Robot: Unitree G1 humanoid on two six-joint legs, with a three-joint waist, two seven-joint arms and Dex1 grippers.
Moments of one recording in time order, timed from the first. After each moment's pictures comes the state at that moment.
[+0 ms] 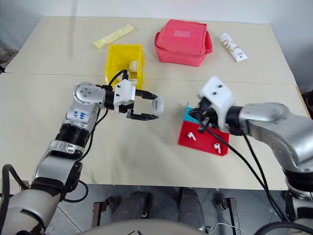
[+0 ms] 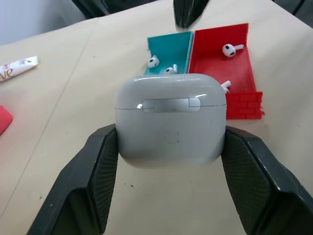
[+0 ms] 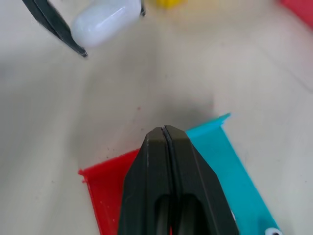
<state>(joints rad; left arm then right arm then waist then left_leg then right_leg) -0.86 0.37 -0.14 0.58 -0.13 -0.20 -1.27 -0.41 -0.92 -0.12 -0.55 0.74 1.03 0.64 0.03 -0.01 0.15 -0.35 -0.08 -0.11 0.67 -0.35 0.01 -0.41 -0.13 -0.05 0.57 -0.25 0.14</state>
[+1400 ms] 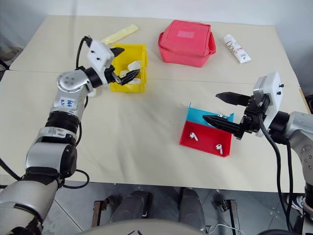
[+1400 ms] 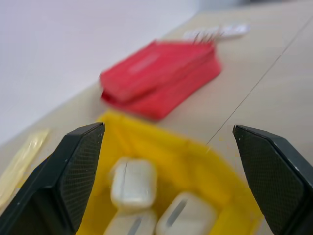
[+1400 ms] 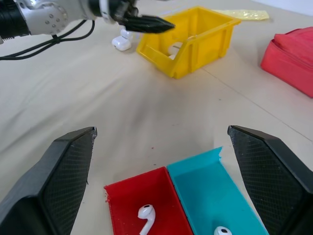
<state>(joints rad) -0.96 0.42 0.04 0.78 -0.11 -0.23 -0.77 -0.22 -0.89 -0.35 -0.38 0.80 0.71 0.95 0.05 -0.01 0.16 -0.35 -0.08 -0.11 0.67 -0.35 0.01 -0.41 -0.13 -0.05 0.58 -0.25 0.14</state>
